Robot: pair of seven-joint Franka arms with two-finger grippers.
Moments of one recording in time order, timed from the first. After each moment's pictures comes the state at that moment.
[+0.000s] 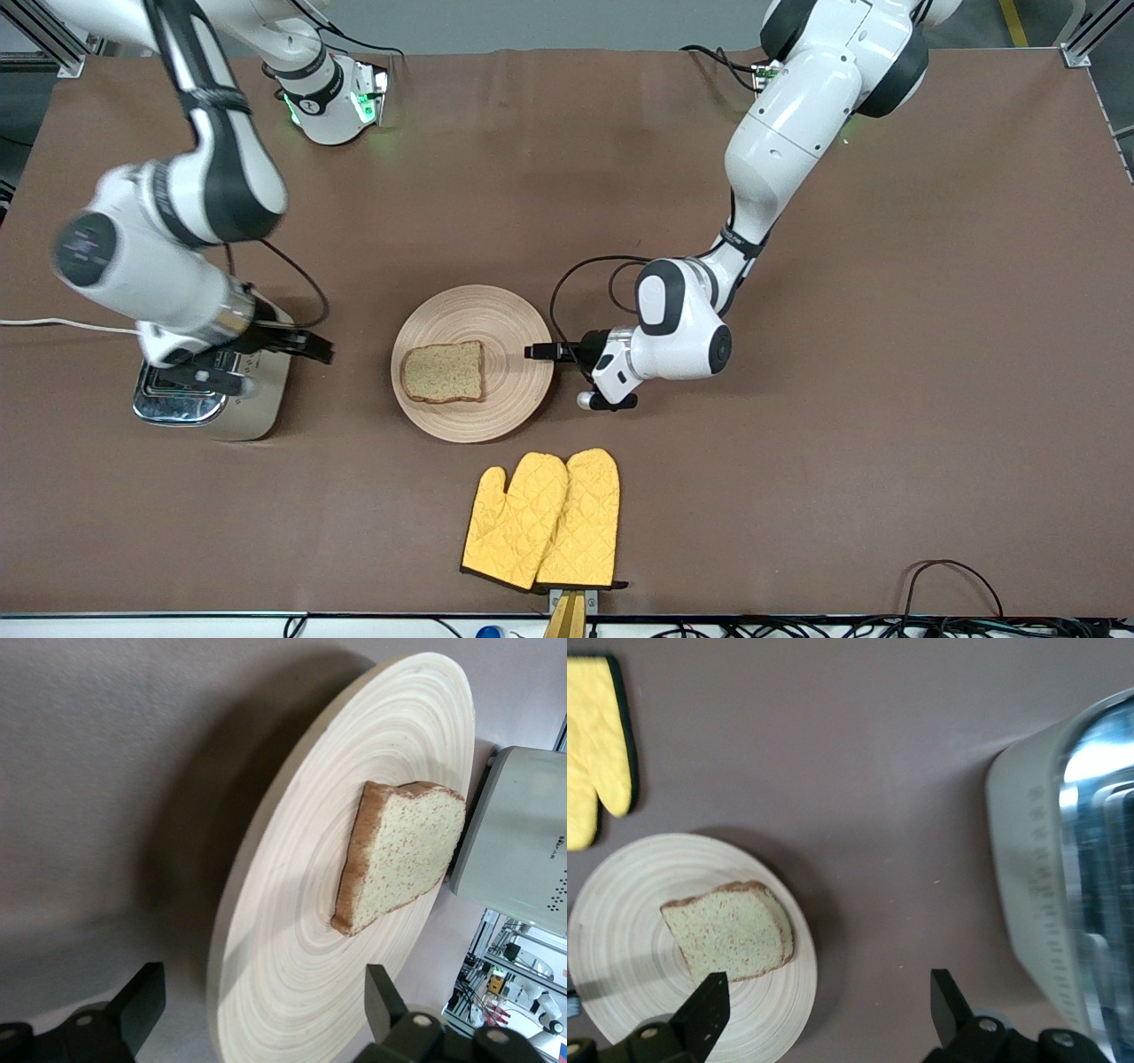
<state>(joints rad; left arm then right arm) -0.52 0.97 -0.18 -1.34 -1.08 2.37 0.11 0.16 0.21 -0.04 -1.80 0.15 2.07 0.33</state>
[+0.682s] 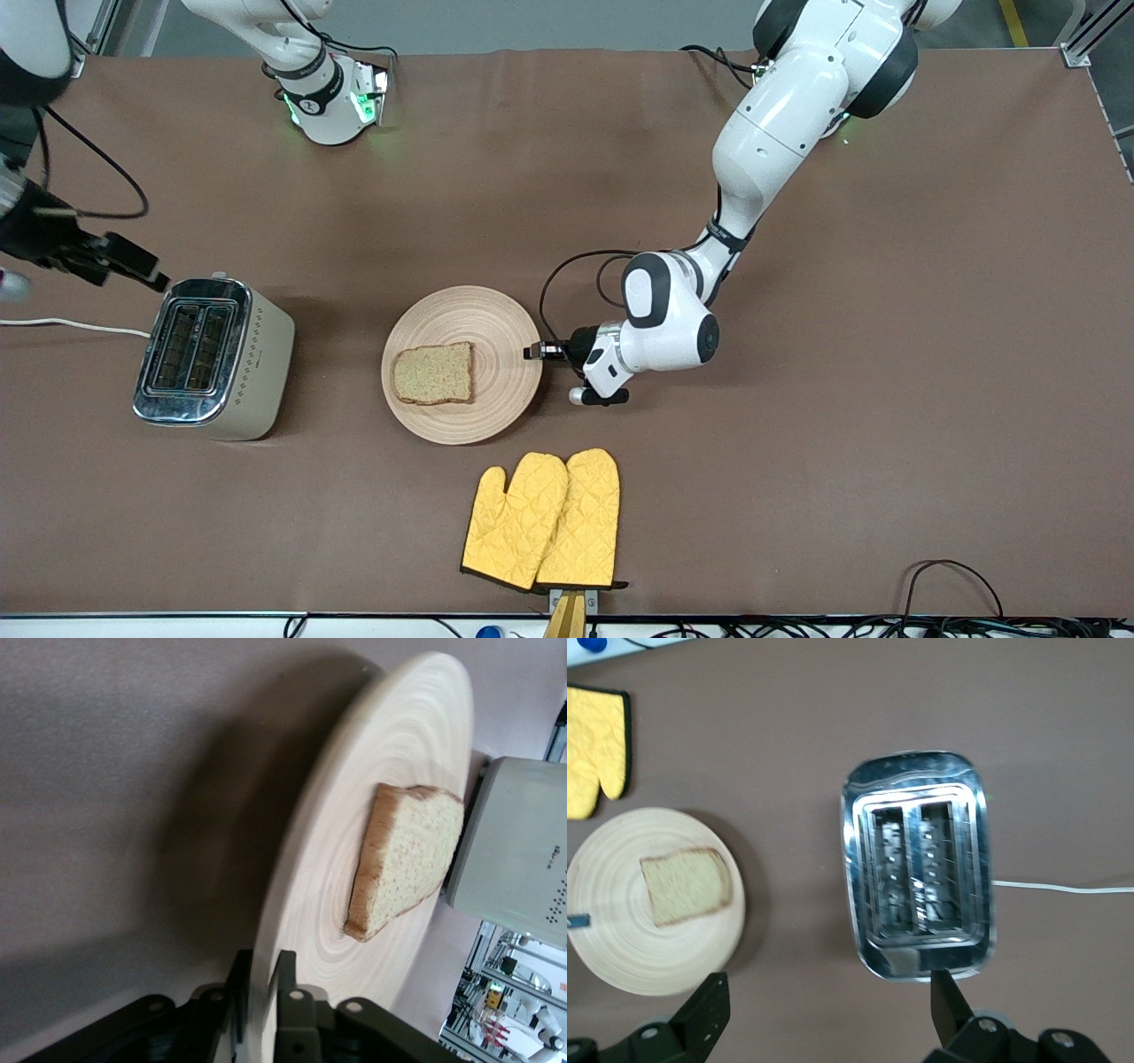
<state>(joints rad) -0.54 0.98 -0.19 -1.34 -1.14 2.43 0.18 -0.05 -0.08 -0.04 -1.80 0.09 1.80 0.02</state>
